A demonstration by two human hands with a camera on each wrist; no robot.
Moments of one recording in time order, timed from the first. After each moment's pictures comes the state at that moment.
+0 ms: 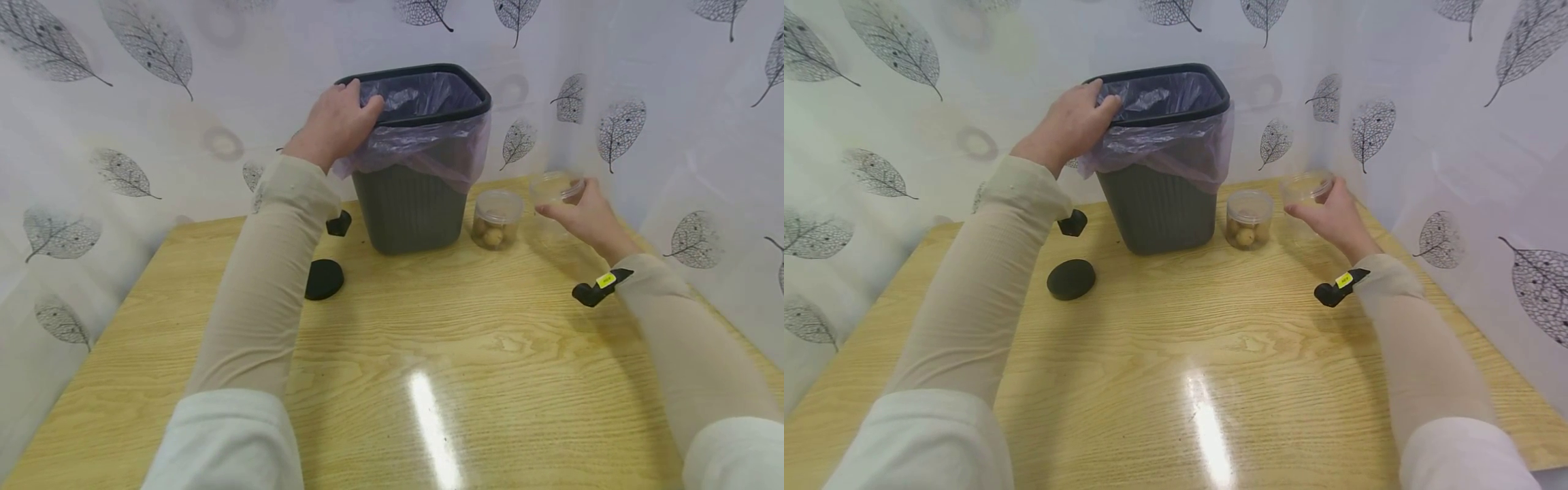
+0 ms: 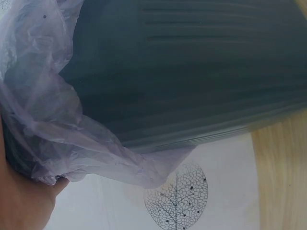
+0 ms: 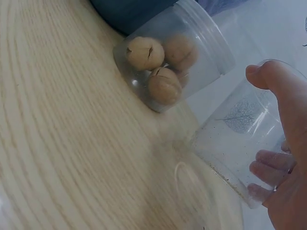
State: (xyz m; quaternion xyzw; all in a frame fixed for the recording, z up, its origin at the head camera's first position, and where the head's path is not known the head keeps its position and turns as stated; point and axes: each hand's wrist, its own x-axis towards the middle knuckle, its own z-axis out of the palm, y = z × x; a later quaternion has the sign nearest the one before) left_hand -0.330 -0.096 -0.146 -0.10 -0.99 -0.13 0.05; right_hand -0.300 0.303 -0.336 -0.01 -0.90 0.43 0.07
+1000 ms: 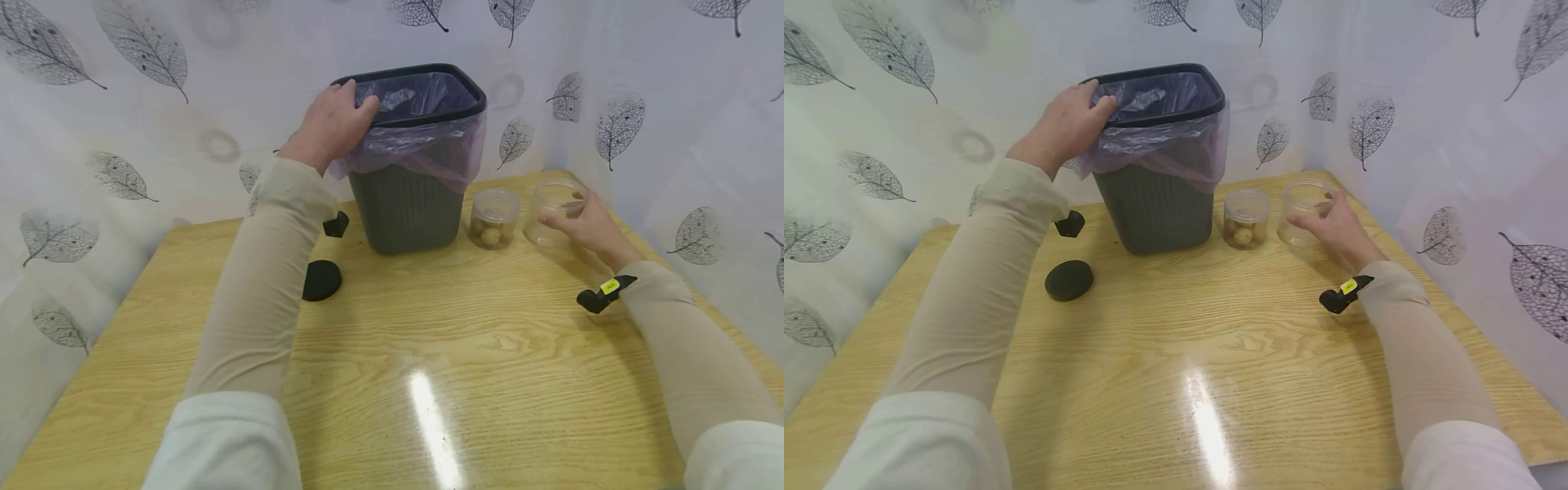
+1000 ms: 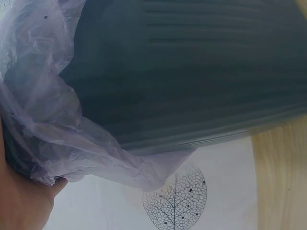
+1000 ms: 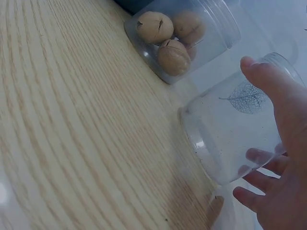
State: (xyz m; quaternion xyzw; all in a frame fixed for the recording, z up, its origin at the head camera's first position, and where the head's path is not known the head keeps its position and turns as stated) left_hand -0.328 -0.095 -0.148 -0.09 -0.98 -0.14 0.05; right_hand -0.300 0.320 -0.354 0.00 -0.89 0.46 0.01
